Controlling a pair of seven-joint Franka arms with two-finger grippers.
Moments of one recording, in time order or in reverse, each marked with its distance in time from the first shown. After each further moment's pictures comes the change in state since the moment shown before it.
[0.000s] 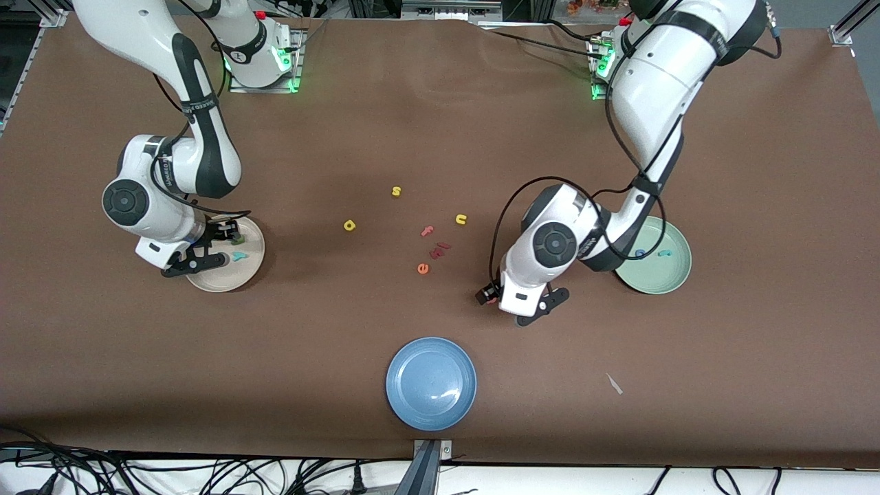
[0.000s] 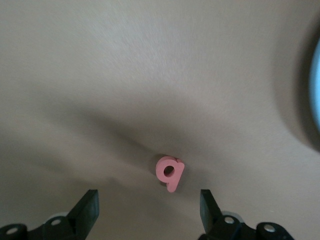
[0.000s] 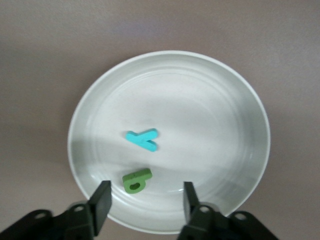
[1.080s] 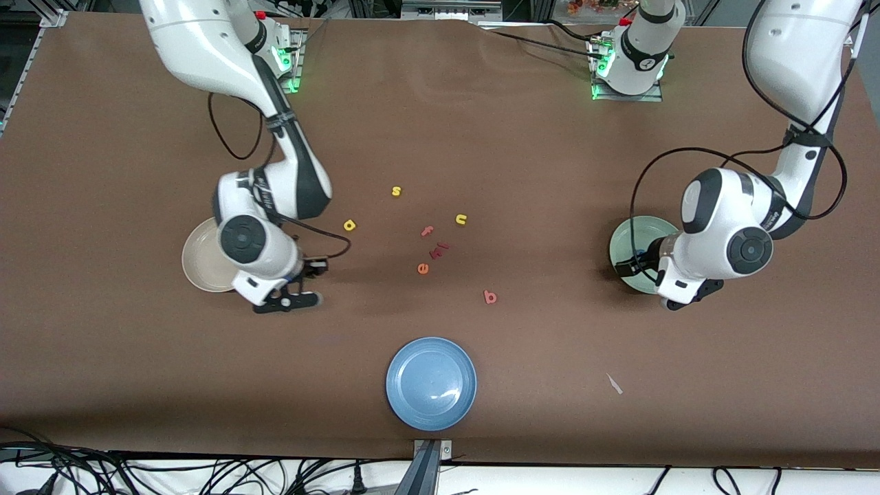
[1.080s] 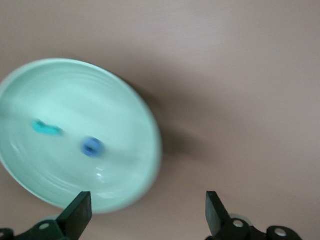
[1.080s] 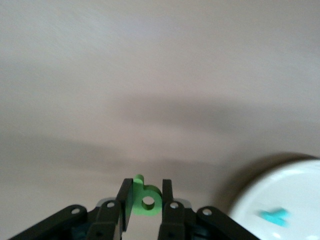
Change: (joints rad) left arm 0.391 -0.409 0.011 -0.413 -0.121 -0.195 0.400; right arm 0.003 0.170 0.192 0.368 -0.009 -0.128 0.263
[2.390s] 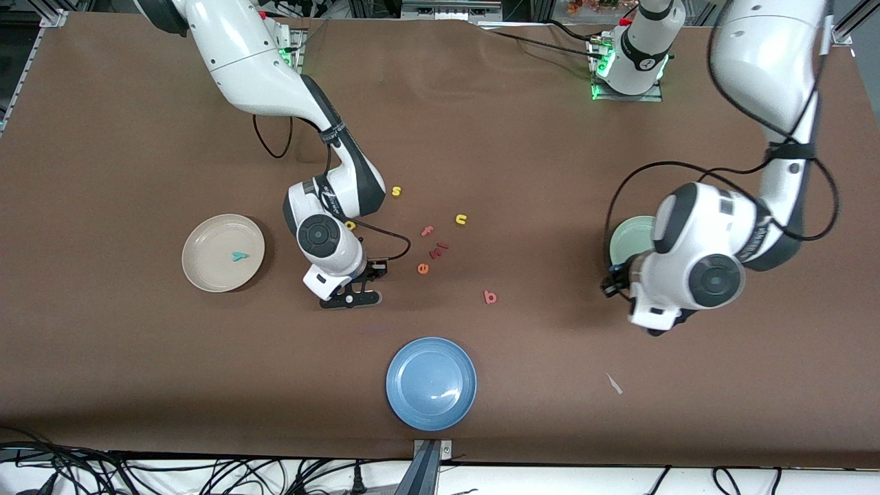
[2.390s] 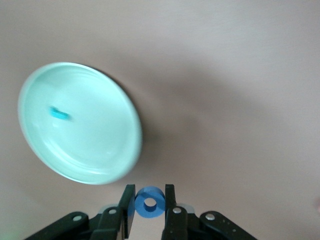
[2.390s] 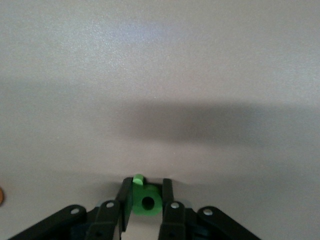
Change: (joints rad) left arm -0.137 0.133 0.132 0.322 0.042 -0.327 -0.020; right arm 0.022 0.231 0.203 0.179 0.000 0.169 0.292
